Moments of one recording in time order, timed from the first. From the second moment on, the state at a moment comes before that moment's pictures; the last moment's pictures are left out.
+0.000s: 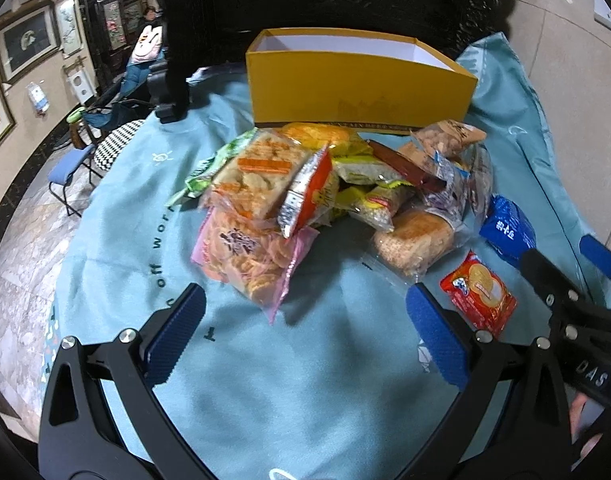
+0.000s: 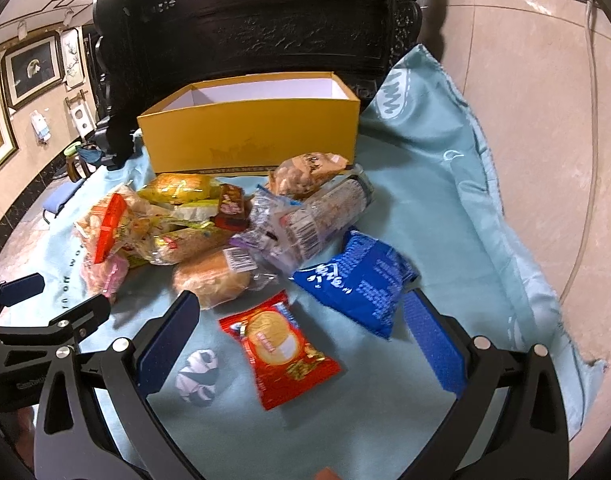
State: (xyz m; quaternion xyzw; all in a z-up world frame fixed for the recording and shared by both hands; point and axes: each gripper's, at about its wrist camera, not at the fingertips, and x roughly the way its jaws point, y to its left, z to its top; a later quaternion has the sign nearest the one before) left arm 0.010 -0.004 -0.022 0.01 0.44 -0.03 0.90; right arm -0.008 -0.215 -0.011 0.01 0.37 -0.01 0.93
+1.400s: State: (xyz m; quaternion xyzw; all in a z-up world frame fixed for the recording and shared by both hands) left arm 0.074 0.044 -0.084 -0.02 0.51 -0.03 0.86; right arm 0.011 -0.211 -0.064 -0.01 0.46 0.16 0.87
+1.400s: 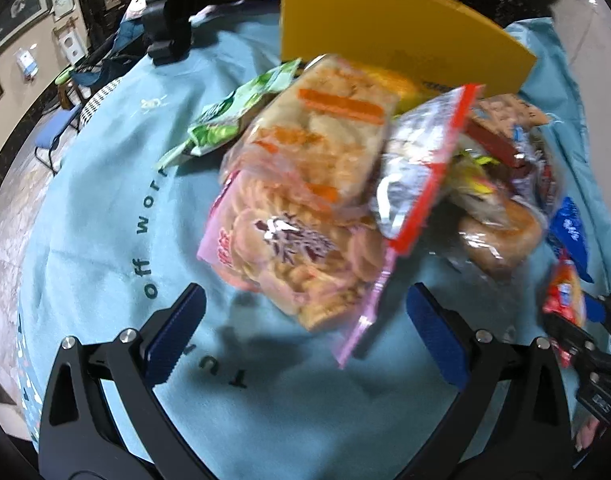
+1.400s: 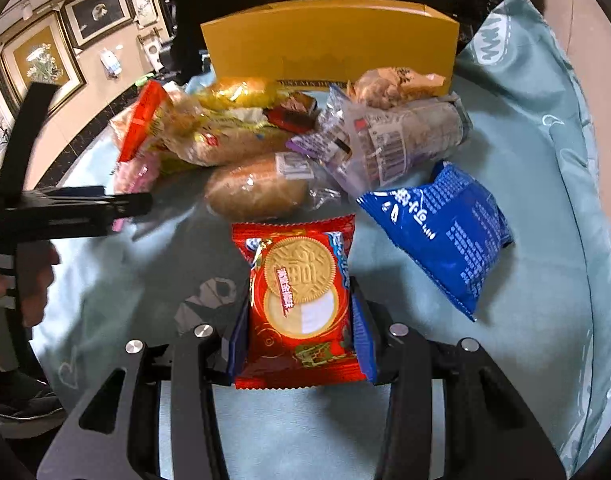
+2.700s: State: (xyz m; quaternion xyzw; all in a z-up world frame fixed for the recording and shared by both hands) left arm 0.086 0.026 0.049 0.02 0.39 -0.14 0.91; right arm 0.065 -0.203 0.063 0.00 0.33 0.22 0.92
